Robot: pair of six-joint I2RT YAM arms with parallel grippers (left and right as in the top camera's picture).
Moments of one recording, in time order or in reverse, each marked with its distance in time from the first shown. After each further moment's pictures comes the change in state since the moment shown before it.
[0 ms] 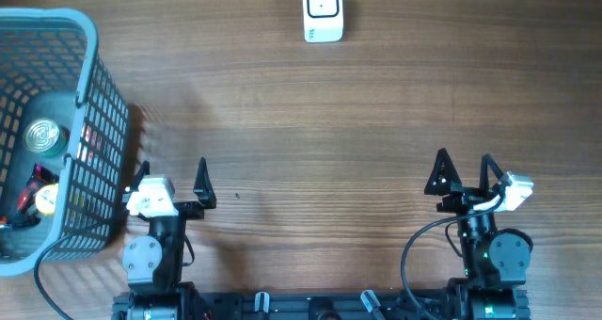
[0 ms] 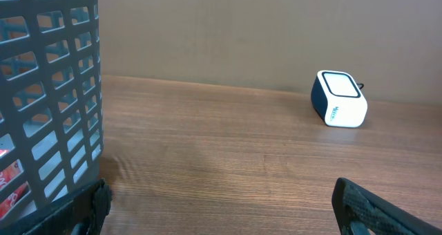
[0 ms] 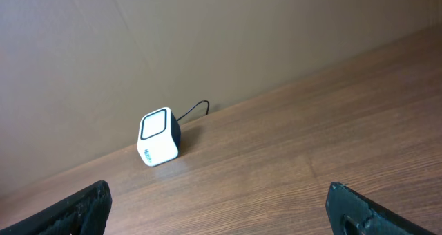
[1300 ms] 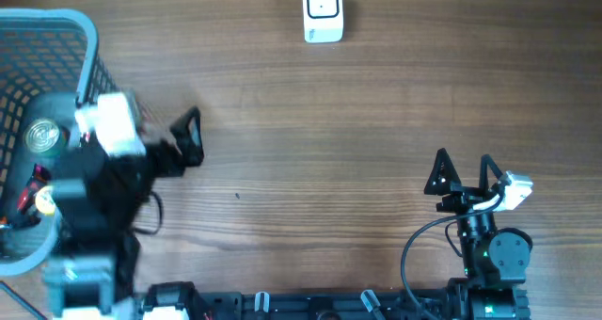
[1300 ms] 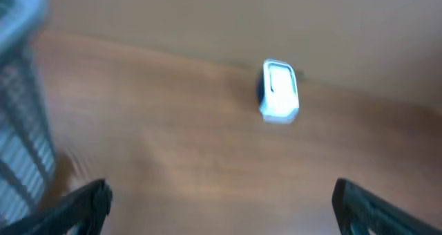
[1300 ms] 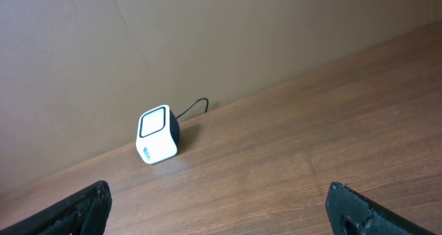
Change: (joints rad) left arm 0.000 0.739 0.945 -0.554 0.175 -0.124; right arm 0.000 0.010 0.000 -0.001 0.000 0.000
